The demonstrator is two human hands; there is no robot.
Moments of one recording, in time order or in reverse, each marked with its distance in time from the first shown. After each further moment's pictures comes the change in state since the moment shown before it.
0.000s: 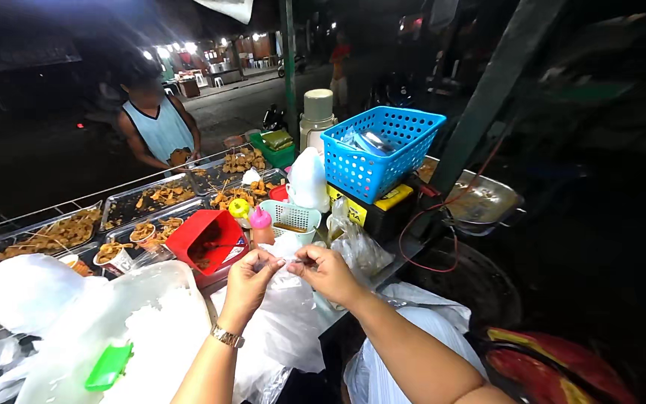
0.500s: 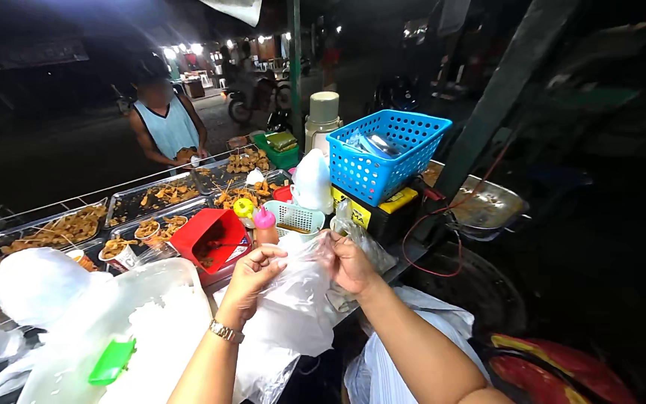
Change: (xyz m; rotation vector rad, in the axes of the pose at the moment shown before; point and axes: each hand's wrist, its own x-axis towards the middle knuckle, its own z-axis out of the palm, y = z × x) left_hand -0.001 0.016 -0.005 -0.383 -0.120 -0.175; right_hand 0.012 0.001 -0.017 1.032 0.128 0.397
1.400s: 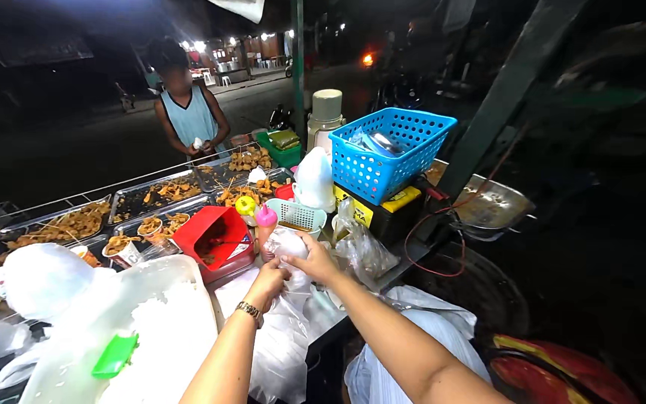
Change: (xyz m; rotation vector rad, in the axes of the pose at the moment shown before) left_hand 0.027 -0.054 0.006 0.402 0.121 -0.670; right_hand 0.047 0.066 -0.032 -0.970 -0.070 -0.179
